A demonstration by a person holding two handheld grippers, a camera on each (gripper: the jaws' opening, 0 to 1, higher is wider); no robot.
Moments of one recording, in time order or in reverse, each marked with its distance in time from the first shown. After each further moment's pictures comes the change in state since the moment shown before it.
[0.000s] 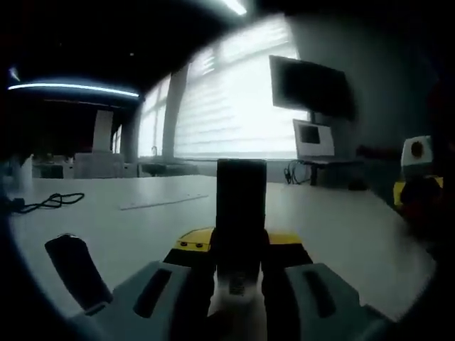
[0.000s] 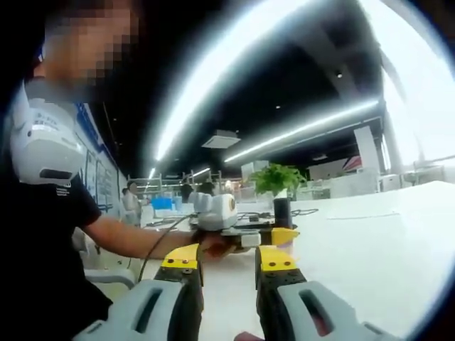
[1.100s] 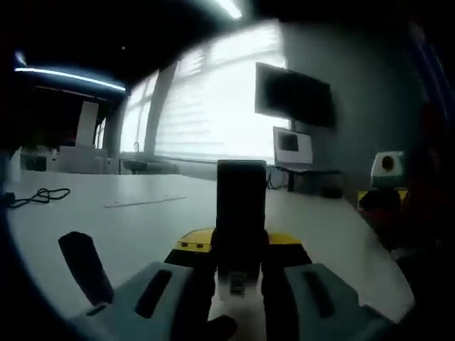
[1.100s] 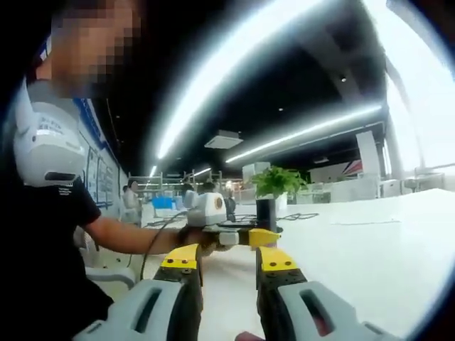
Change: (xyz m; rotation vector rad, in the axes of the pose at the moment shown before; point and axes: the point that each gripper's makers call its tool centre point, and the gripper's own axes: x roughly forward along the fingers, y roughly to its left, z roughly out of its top) left arm -0.026 -0.025 0.018 -0.040 -0.016 -0.112; right arm -0.008 0.002 0.010 -0.024 -0.009 0.002
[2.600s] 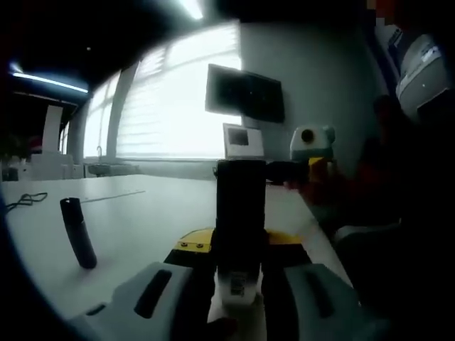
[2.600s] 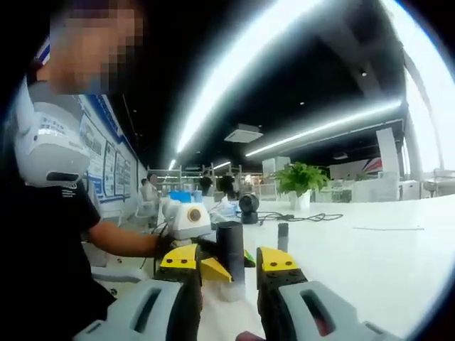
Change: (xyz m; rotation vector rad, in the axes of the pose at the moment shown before) left arm -0.087 -0.085 -0.010 0.042 0.013 -0.267; right arm 0.040 0.037 0.007 -0.025 0.041 0.129
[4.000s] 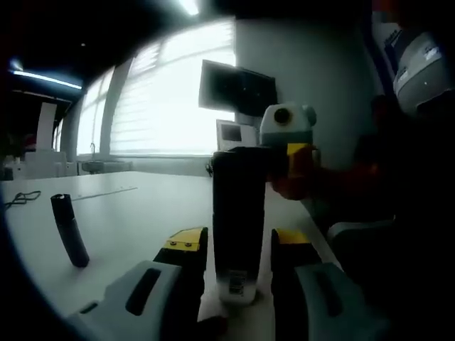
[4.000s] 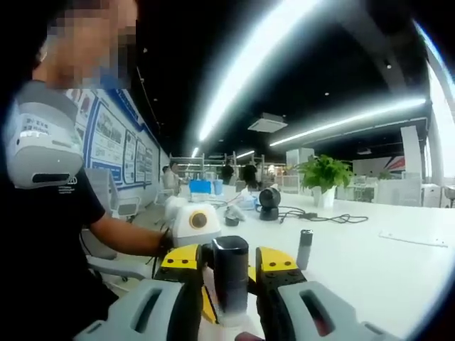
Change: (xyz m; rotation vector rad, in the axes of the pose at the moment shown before) left arm 0.001 -0.001 -0.009 0.002 0.024 -0.042; right arm 0.060 0.008 -0.001 -0.040 0.069 0.155
